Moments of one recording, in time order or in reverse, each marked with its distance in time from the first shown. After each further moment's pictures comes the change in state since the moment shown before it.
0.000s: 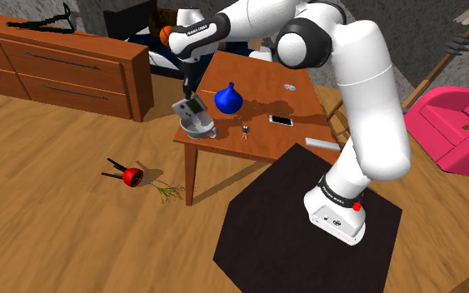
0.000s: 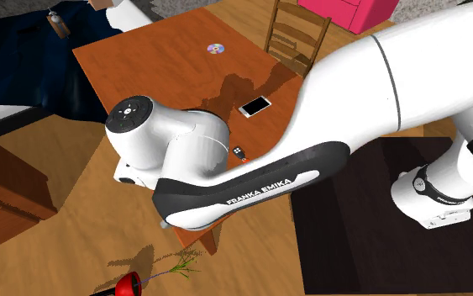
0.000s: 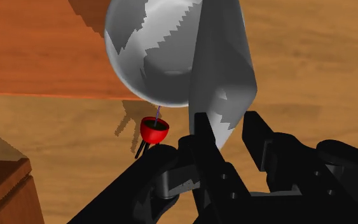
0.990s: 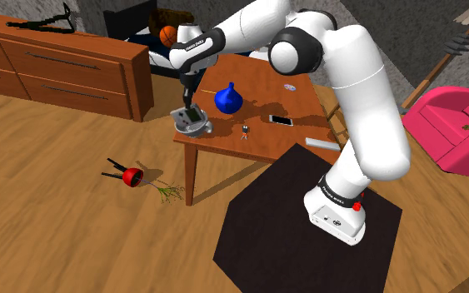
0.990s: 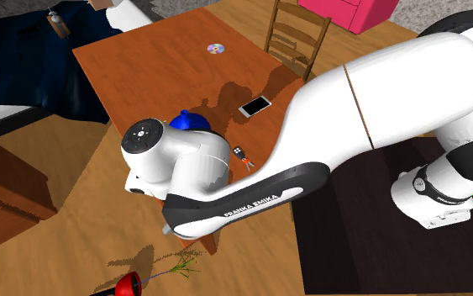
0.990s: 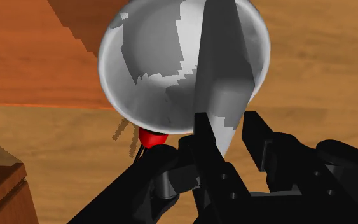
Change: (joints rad) arm -0.009 0.070 0.015 -0.015 0.018 0.085 -0.010
